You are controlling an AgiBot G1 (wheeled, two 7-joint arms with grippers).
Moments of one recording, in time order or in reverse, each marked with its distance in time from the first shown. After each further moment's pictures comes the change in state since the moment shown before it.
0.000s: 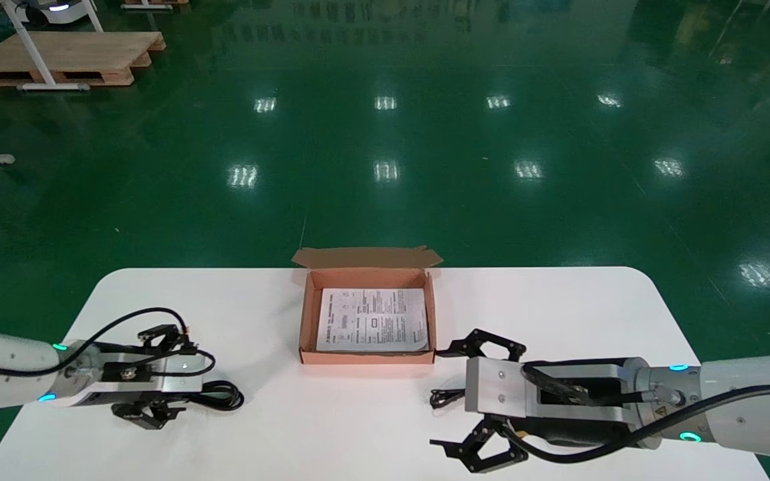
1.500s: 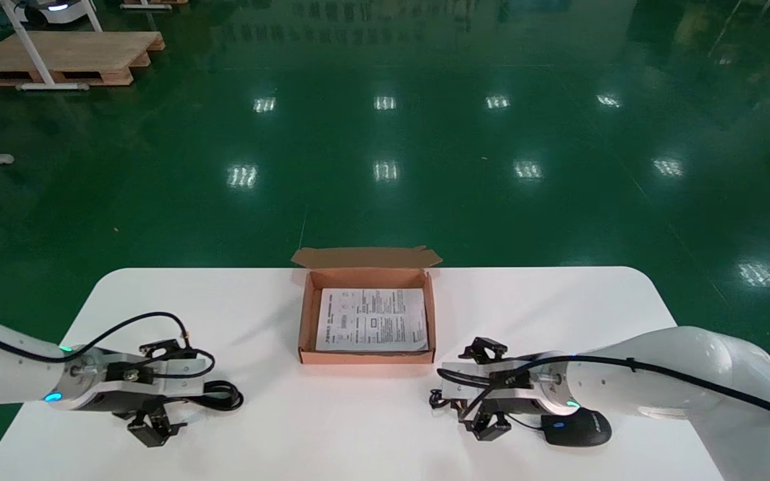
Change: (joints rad) left arm -0.118 0.115 -0.020 0.409 -0.061 -0.028 0.198; right arm 0.152 -0.378 -0.168 -0.716 -0.410 0.295 -0.213
